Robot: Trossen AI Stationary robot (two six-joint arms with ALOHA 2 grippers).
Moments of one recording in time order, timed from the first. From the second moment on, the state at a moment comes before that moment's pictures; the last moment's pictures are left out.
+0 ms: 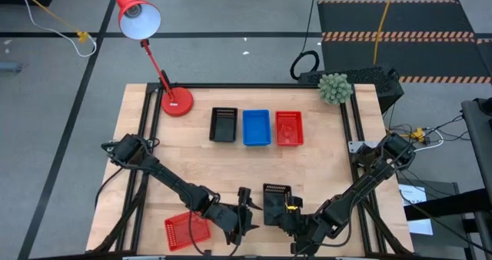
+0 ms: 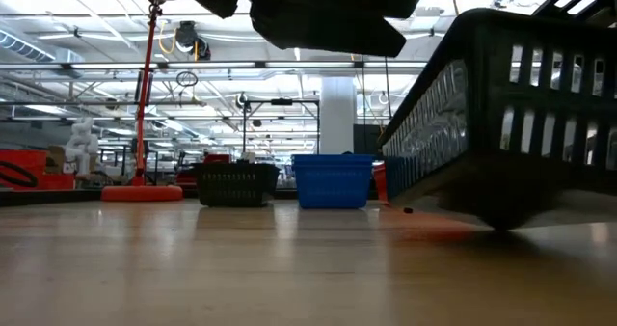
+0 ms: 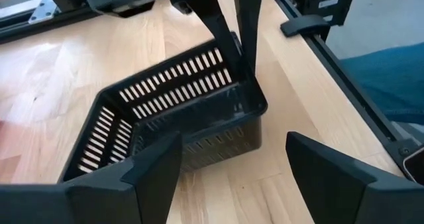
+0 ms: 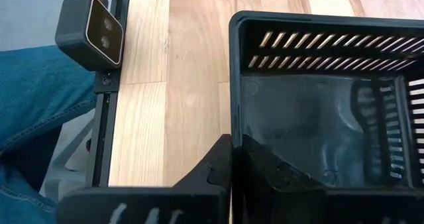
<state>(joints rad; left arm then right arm) -0.56 1.98 1.24 0.16 -0.36 -0.05 0.80 1.77 1.11 -0.33 0.40 0.77</state>
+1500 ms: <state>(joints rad) -0.52 2.08 1.33 0.11 -0.29 -0.09 0.71 1.77 1.11 -0.31 0.48 0.72</state>
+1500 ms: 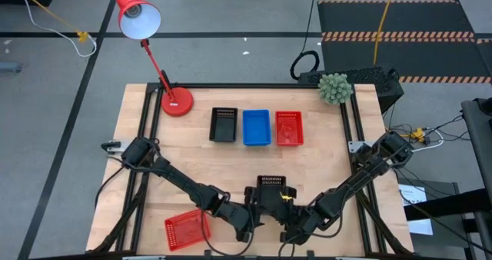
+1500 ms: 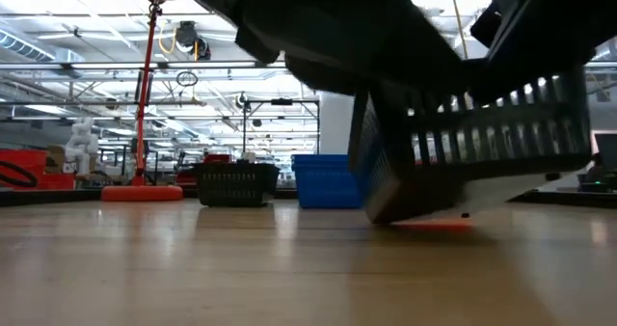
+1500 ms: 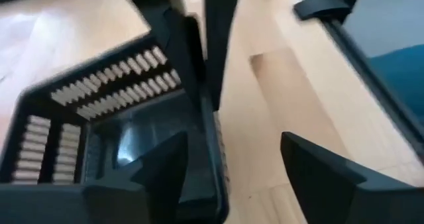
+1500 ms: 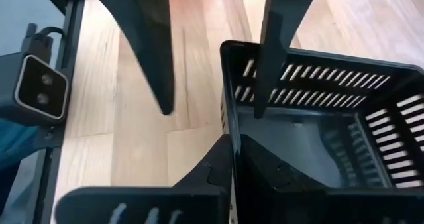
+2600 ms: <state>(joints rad) -0.58 1.95 1.33 -0.14 -0.29 -0.11 0.84 1.63 1.11 -0.10 0.63 0.44</state>
